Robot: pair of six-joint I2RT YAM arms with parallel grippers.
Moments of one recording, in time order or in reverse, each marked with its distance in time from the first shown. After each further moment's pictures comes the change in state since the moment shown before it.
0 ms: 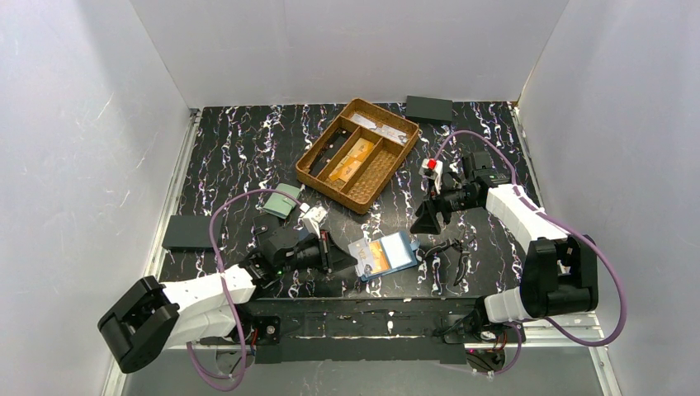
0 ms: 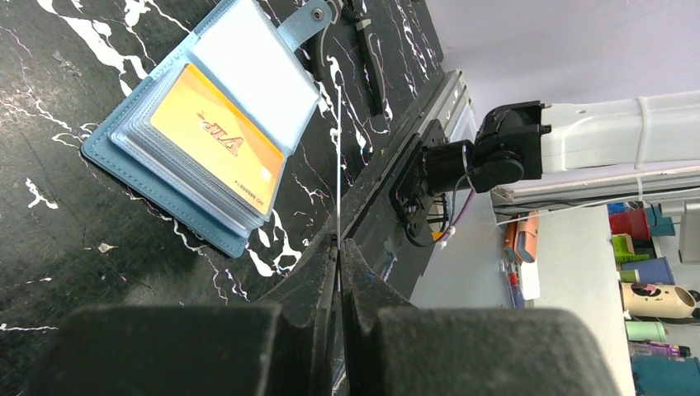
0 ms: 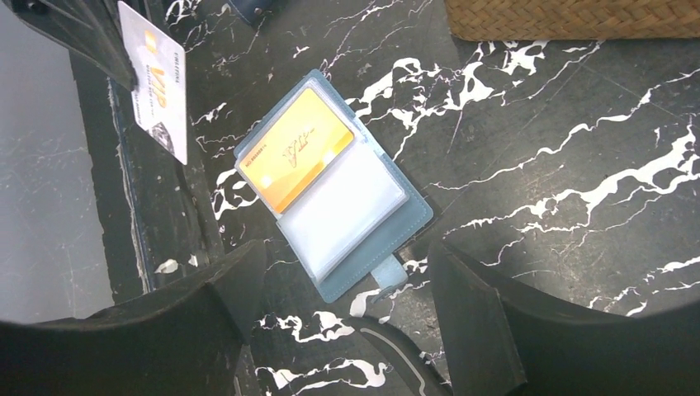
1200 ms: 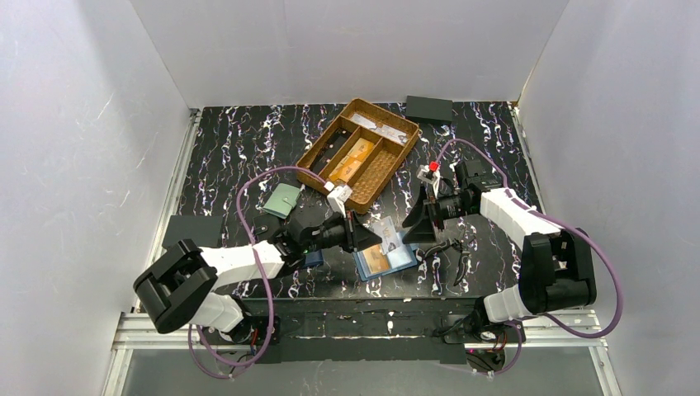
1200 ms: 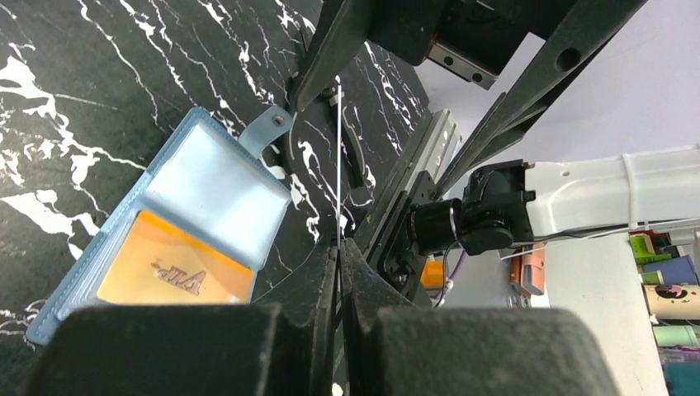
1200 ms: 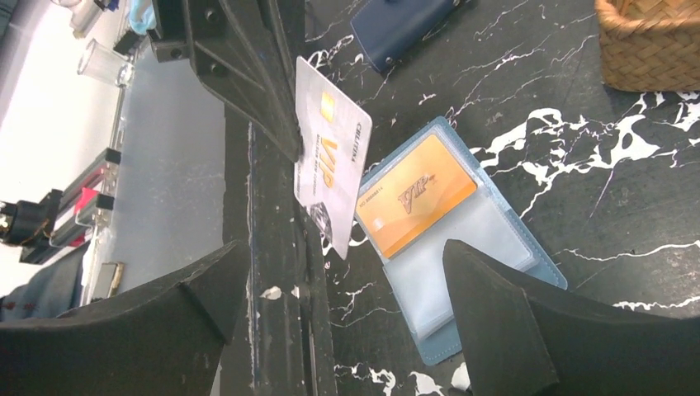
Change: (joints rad) left arm -0.037 0.311 0.250 0.108 -0.034 0.046; right arm 0.037 0.029 -0.068 0.019 -0.281 0.069
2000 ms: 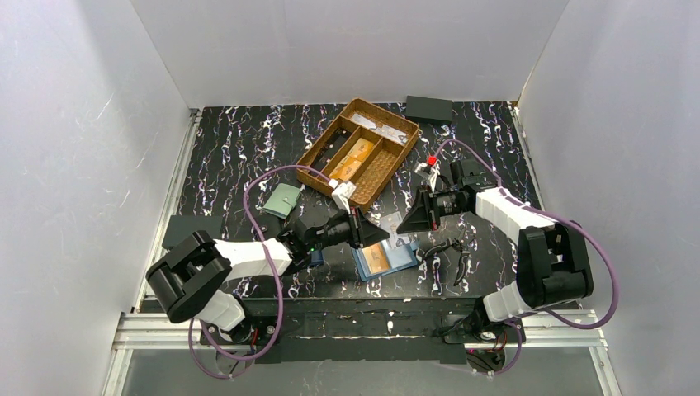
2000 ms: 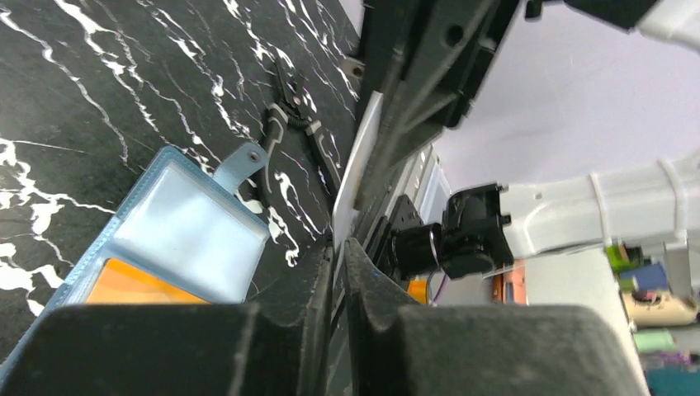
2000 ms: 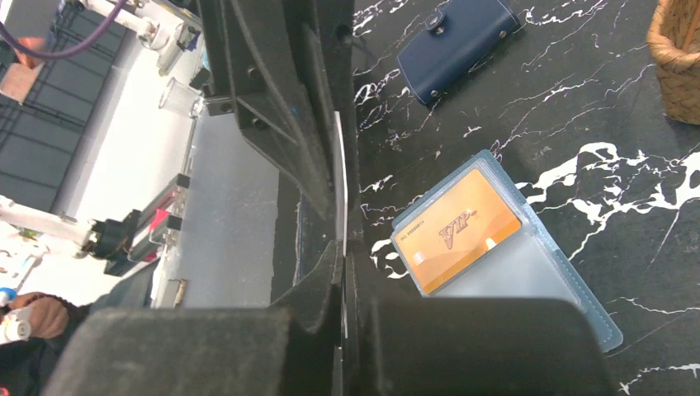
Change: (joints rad) left arm -0.014 0.101 0.032 0.165 -0.001 -0.051; right arm 0.027 0.039 -0.016 0.180 -0.101 0.234
